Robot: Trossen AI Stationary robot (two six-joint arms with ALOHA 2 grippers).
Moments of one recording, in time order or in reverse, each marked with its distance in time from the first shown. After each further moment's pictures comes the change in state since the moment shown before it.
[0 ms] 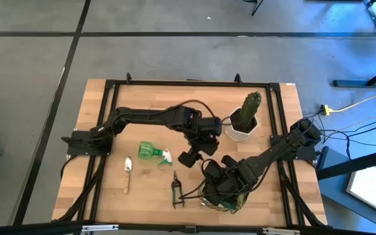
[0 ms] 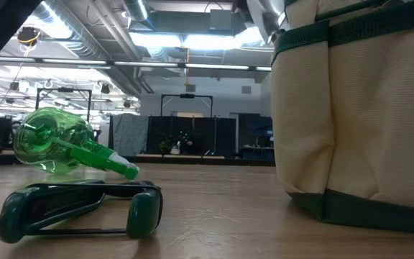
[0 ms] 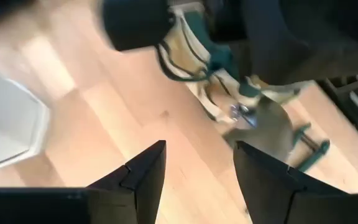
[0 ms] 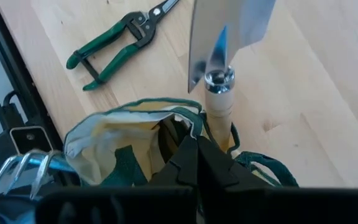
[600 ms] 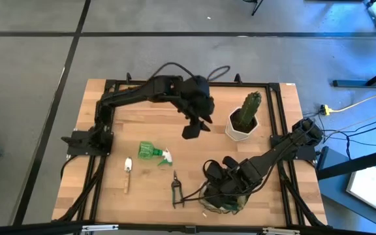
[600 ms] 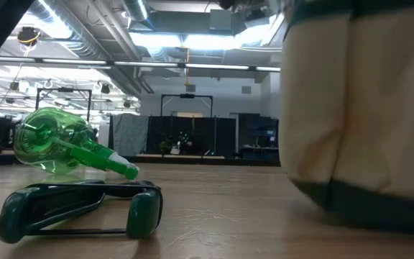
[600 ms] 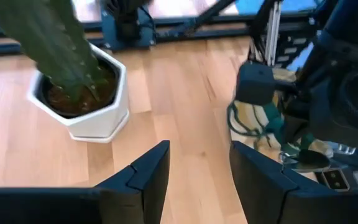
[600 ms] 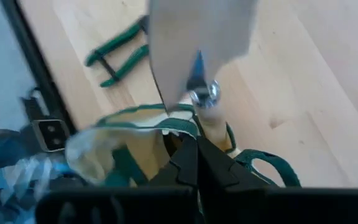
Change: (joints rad) left arm 0.179 -0.172 0.002 0.116 0.041 -0.327; right arm 0.019 -0.016 0.035 -0.020 -0.003 -0.003
